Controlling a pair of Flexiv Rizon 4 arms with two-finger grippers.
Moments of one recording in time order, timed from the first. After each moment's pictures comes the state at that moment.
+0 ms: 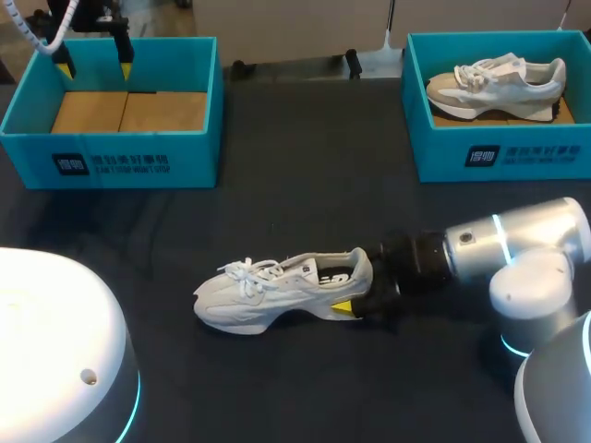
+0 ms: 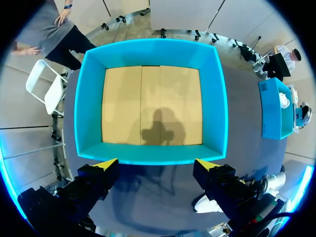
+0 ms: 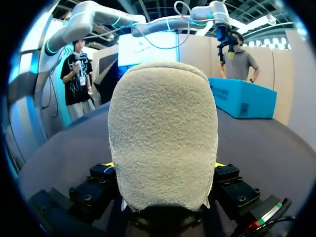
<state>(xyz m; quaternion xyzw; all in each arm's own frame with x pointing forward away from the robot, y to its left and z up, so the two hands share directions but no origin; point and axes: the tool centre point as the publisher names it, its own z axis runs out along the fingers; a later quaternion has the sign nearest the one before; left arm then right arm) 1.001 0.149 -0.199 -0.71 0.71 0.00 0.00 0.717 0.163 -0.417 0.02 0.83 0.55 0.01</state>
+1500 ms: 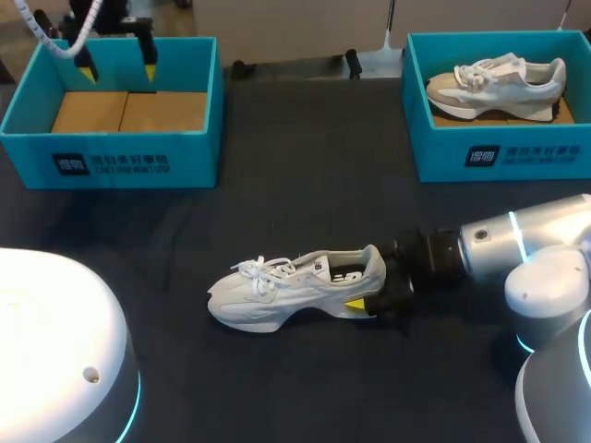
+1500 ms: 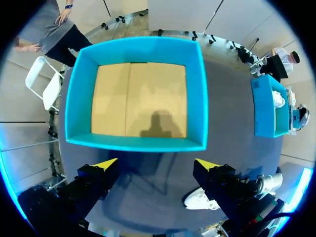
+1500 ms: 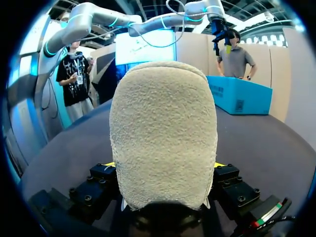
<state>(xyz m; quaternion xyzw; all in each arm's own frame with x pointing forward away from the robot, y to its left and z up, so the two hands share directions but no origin) 0.970 0.097 -0.187 -0.72 0.70 -0.01 -0.01 0.717 0.145 -0.413 0.03 0.84 0.54 0.01</state>
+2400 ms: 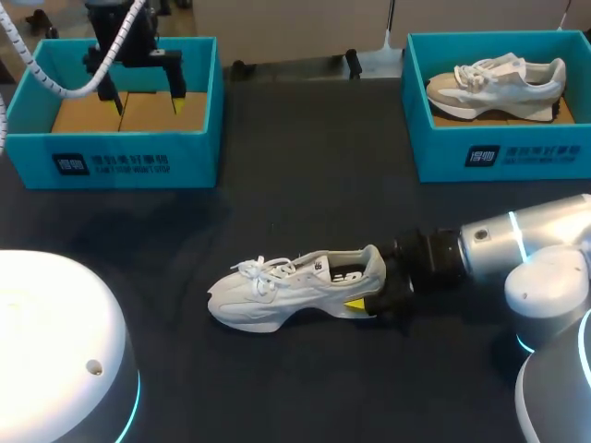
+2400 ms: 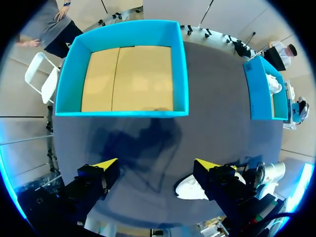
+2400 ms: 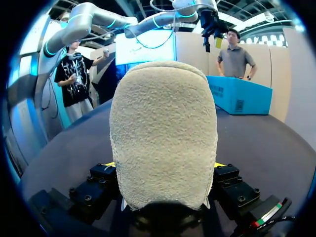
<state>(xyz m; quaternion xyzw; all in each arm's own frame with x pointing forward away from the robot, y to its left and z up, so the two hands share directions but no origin) 0.898 0.050 -0.192 -0.71 0.70 0.00 -0.02 0.717 0.145 -0.413 0.03 0.84 0.54 0.01</state>
